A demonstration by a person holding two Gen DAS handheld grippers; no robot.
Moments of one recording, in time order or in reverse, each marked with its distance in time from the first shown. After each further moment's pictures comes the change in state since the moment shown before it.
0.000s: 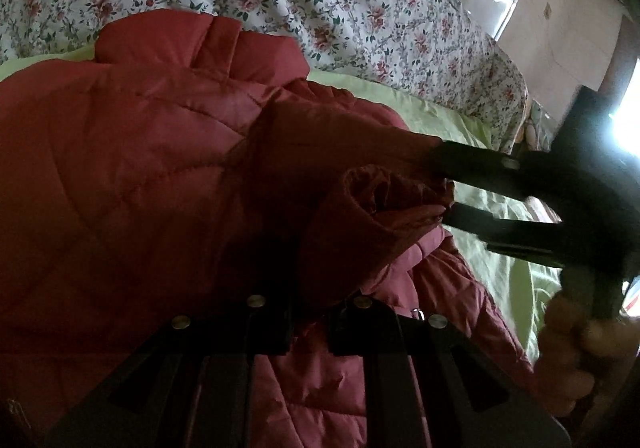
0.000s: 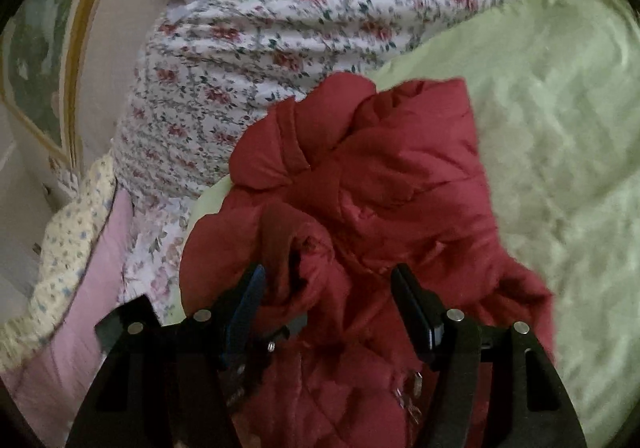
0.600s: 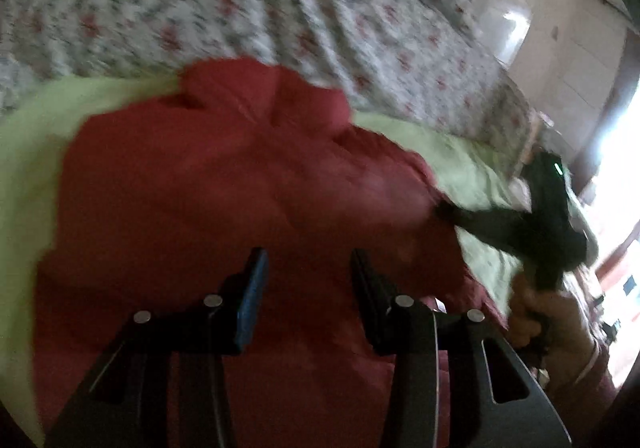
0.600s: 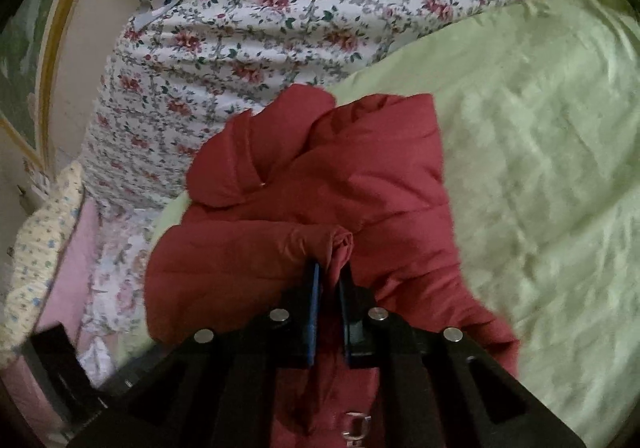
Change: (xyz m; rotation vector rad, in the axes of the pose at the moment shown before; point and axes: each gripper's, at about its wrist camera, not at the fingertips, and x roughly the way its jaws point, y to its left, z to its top) left arm -0.083 0.066 0.011 -0.046 -0.081 0.073; right arm 0.007 -0.022 0.014 -0.036 -0.050 -0.129
